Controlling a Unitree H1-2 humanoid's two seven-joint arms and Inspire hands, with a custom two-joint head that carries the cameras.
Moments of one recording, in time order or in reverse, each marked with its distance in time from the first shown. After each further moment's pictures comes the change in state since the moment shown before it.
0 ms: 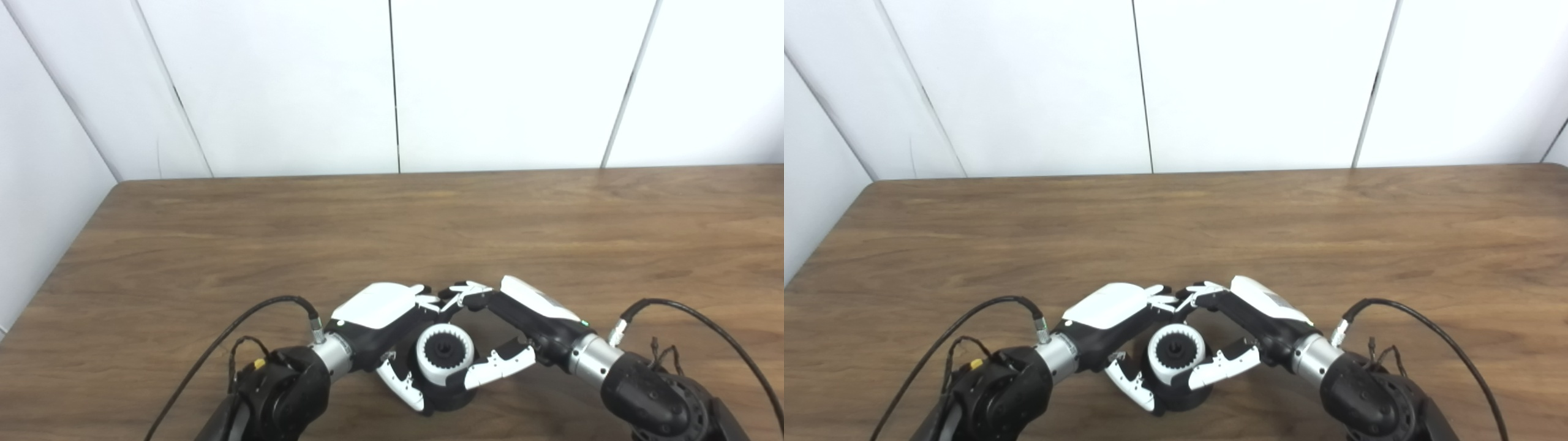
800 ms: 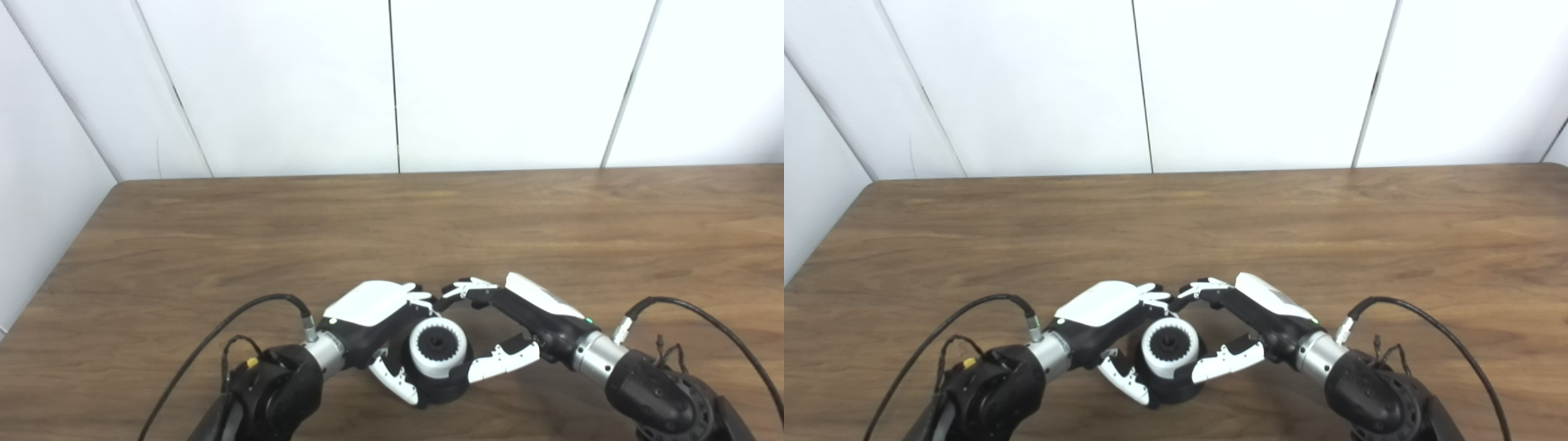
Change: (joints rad) left arm 0.005 0.025 0.036 0.000 0.001 0.001 -0.004; right arm 0.000 -0.003 -0.031 0.000 0.018 0.001 0.000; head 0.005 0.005
